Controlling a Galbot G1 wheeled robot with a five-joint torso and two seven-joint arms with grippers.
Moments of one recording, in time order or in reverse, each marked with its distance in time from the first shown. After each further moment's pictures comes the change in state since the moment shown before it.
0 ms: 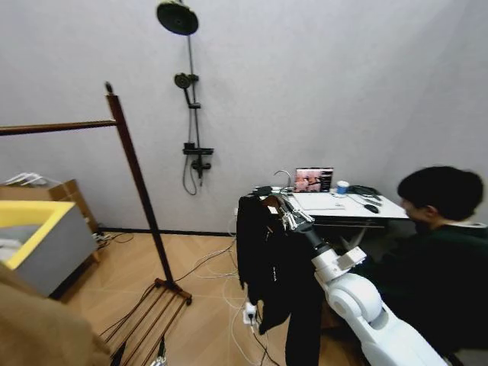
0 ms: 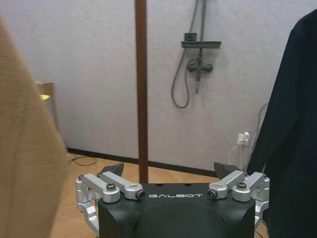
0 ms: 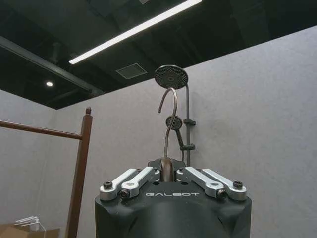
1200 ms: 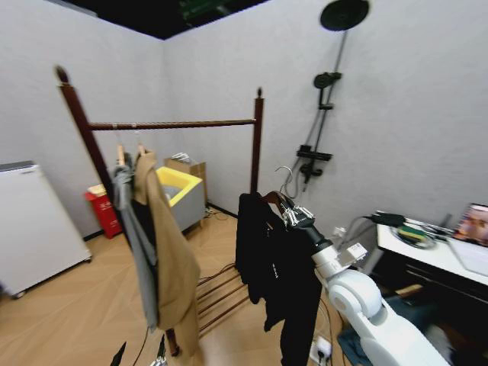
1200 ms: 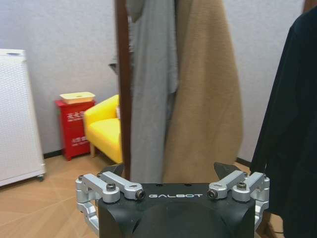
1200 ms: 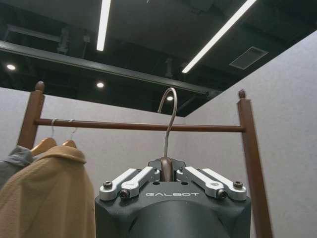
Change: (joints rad) left arm 0.000 0.000 0.000 0.000 0.000 0.000 0.000; right arm 0.033 0.002 -0.012 -0.004 0.020 -0.022 0.005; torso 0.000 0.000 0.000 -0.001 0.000
